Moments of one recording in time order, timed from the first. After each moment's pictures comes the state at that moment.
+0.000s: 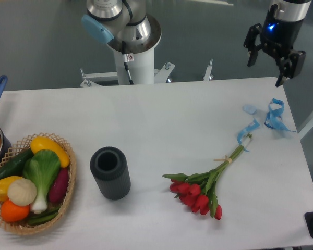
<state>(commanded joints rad) 2.95 -1.69 -1.47 -1.43 1.38 1.91</state>
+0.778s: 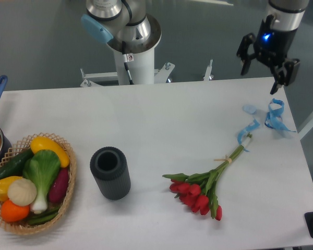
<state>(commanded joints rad) 2.89 -1.70 -1.66 -1.17 1.33 1.68</state>
